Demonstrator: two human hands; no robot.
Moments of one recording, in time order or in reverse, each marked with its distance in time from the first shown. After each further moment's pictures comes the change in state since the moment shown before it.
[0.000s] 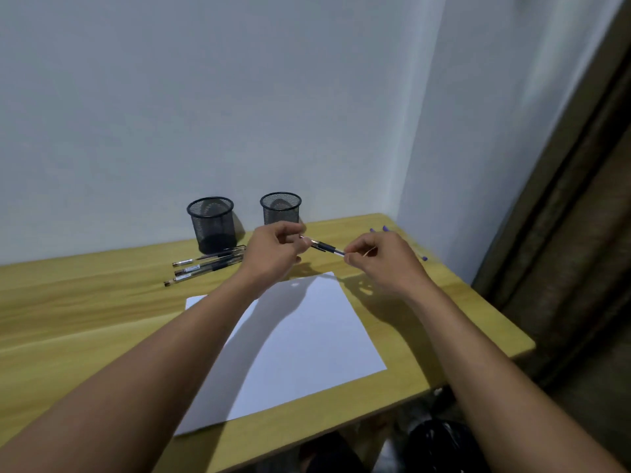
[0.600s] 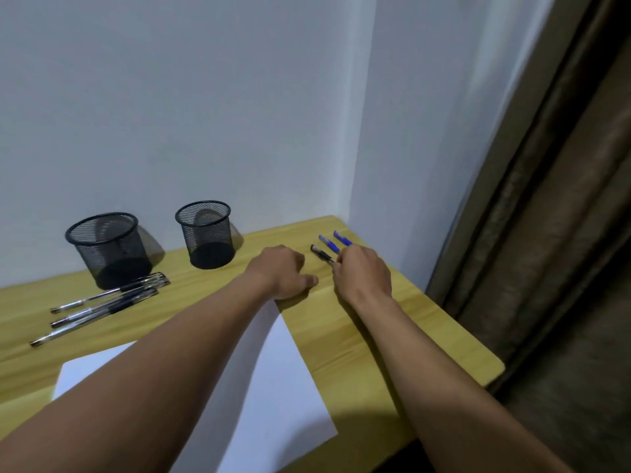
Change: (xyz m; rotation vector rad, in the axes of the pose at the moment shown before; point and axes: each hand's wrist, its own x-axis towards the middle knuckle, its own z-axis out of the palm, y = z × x) left_hand 0.101 -0.037 0.117 1.100 -0.385 0.127; right_hand 0.058 0.079 -0.002 -0.564 0.149 0.231
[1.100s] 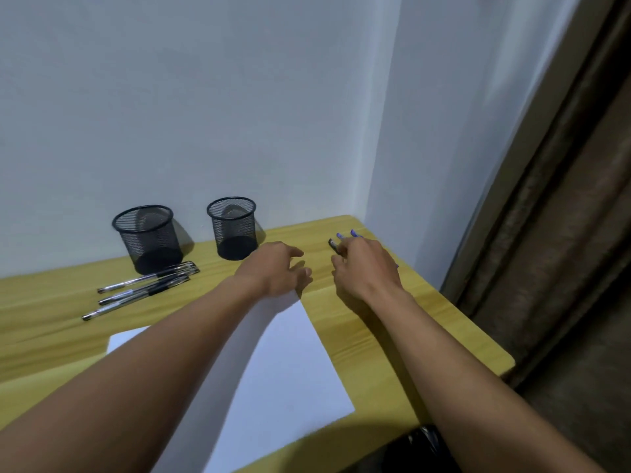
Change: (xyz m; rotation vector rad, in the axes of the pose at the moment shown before) left_hand -0.046 -0.027 -0.020 -0.116 0.113 0.020; right_hand -0.017 -0.021 -0.019 0.039 -0.025 -0.144
